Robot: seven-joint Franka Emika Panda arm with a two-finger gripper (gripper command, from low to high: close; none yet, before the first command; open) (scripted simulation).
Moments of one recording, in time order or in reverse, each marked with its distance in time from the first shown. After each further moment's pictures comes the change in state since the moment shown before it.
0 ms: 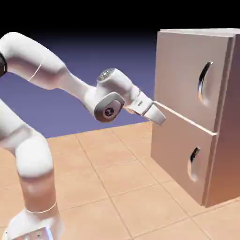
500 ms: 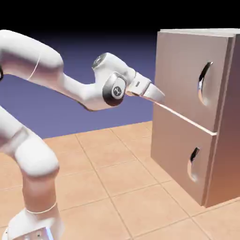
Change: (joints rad) arm 0.245 -0.064 -0.252 0.130 -0.652 -0.044 0.496
